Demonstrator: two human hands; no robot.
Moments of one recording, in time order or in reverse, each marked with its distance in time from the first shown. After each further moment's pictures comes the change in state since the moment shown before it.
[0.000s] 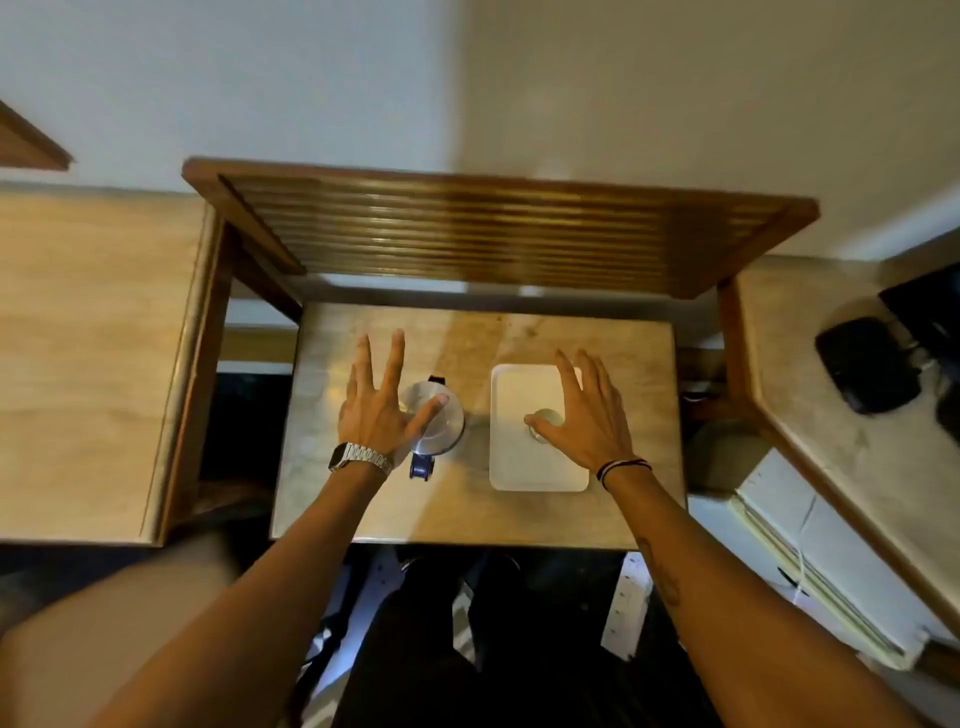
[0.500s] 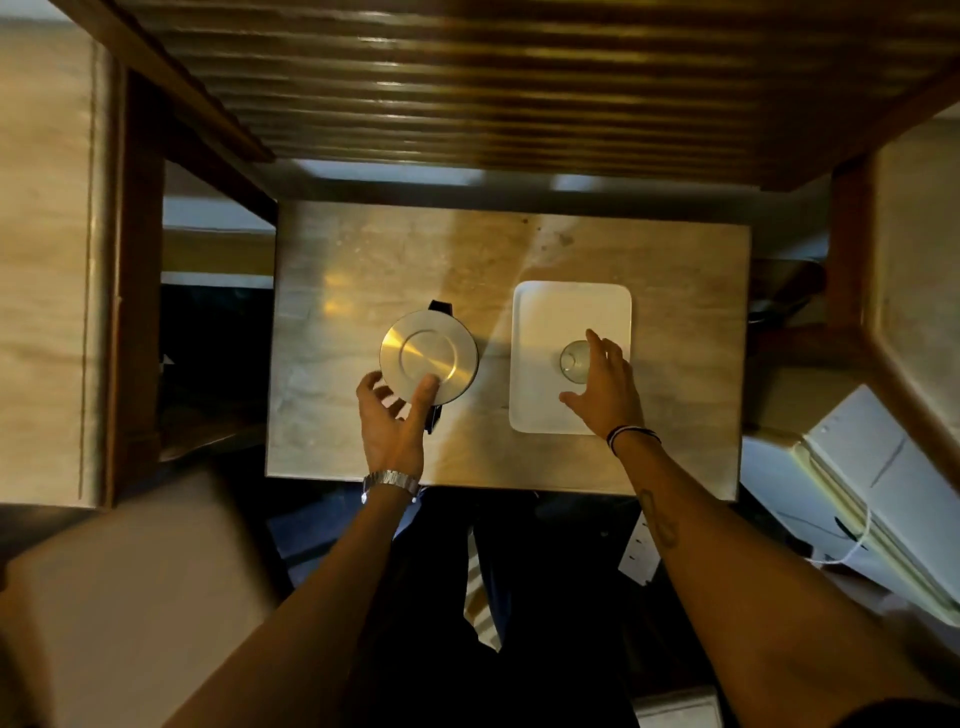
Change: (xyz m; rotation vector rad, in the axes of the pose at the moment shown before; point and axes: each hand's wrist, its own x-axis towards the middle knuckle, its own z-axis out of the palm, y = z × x) left_hand -0.042 -0.025 0.126 -0.895 0.148 -0.638; right_hand 0.039 0.058 0.143 0.229 -0.243 0.258
